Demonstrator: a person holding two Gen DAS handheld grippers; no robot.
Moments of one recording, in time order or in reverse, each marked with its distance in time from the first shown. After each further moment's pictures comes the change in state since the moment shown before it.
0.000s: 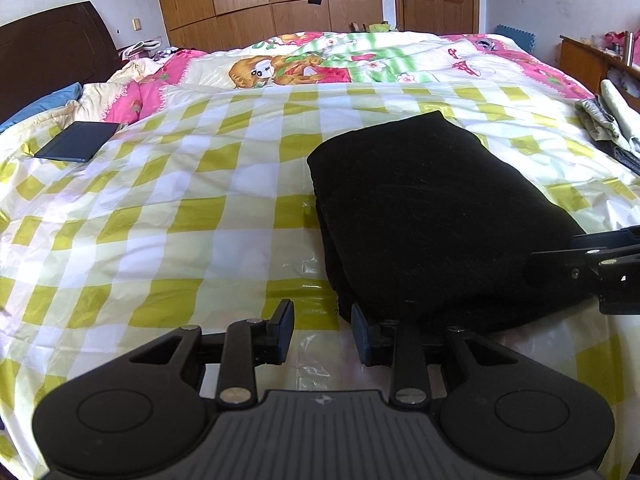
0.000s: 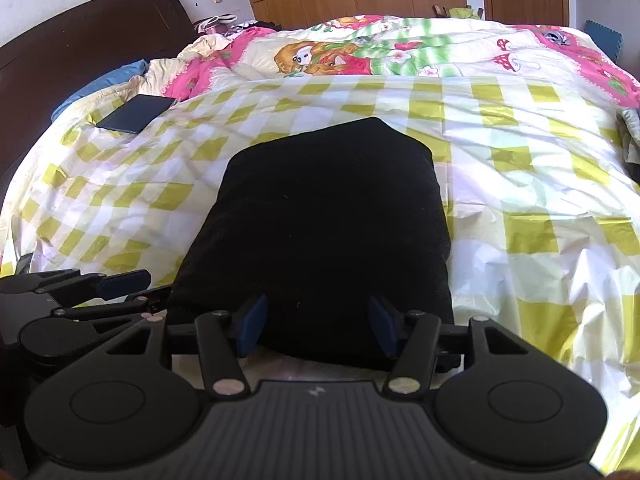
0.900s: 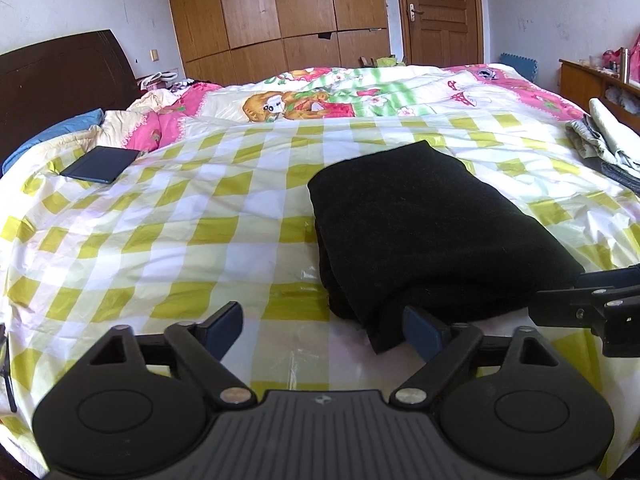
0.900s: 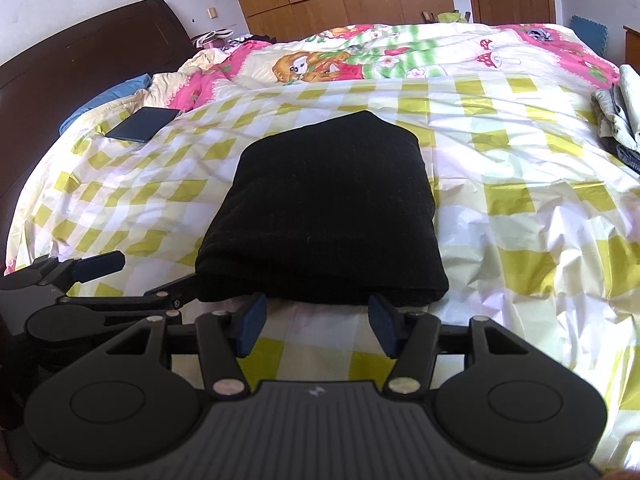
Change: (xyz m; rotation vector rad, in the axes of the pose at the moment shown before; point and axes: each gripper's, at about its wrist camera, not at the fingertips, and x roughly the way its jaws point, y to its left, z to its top) left arm -0.039 -0.018 -0.023 -0.003 -0.100 0.038; right arm -0.037 0.002 -0.040 0.045 -0.037 -0.010
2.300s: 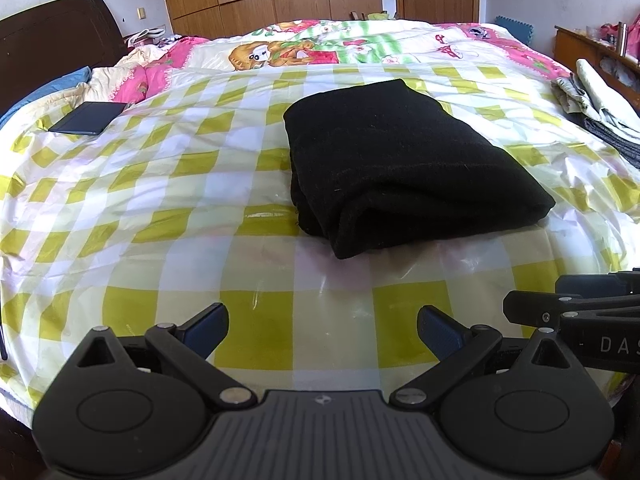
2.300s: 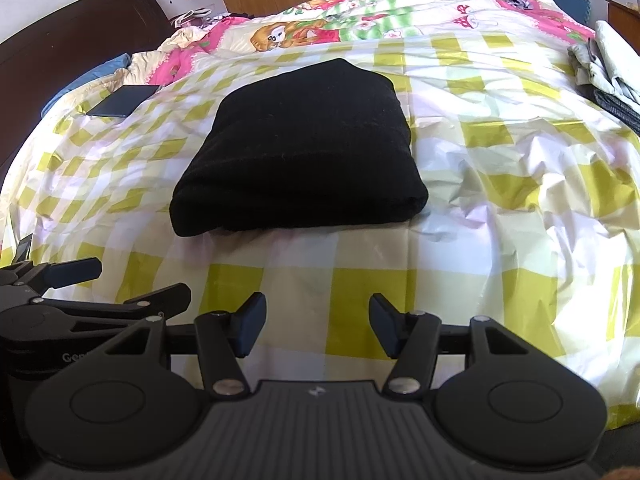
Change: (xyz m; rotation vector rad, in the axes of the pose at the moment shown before) left arm -0.012 -0.018 -0.026 -0.011 0.144 -0.028; right arm 0.003 -0.007 -0.038 0.033 0.072 -0.041
